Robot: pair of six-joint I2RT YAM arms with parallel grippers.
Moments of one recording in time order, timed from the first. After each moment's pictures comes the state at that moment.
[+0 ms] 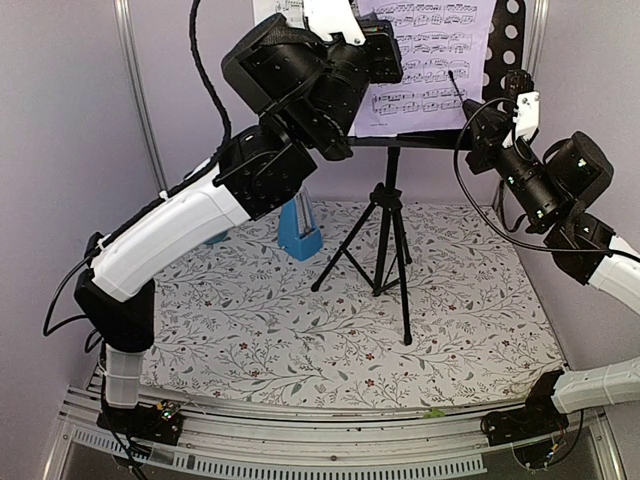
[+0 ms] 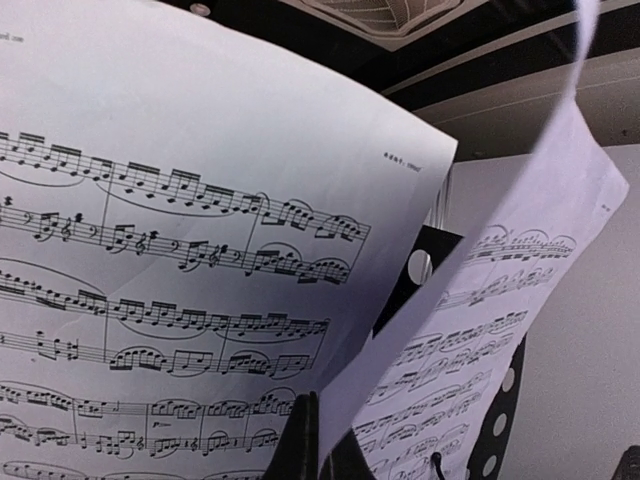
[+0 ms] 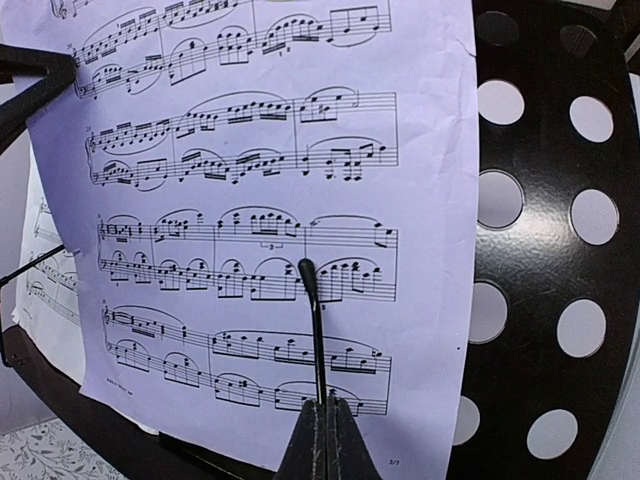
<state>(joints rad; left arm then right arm) -1.25 2.10 2.53 0.24 -0.77 0.27 0.73 1.05 1.10 0.37 0.30 -0.27</state>
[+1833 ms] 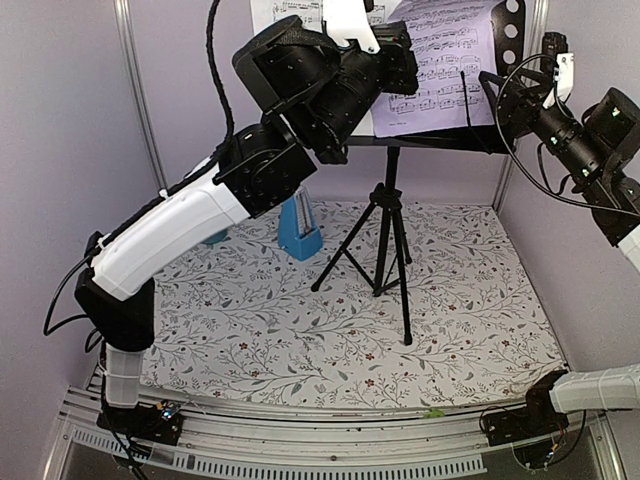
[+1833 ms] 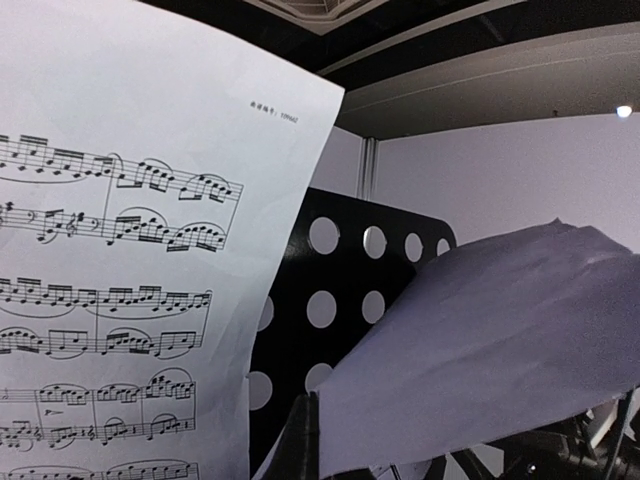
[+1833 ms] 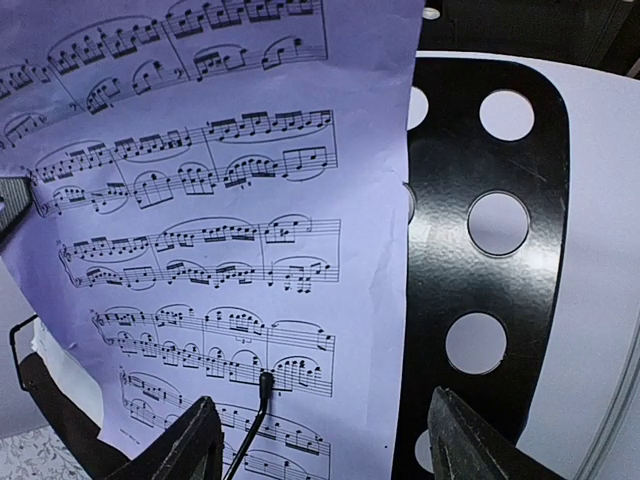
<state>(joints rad) -1.23 2.10 2.53 0.12 -0.57 0.15 0.45 1.06 1.37 0.06 -0.05 -0.14</state>
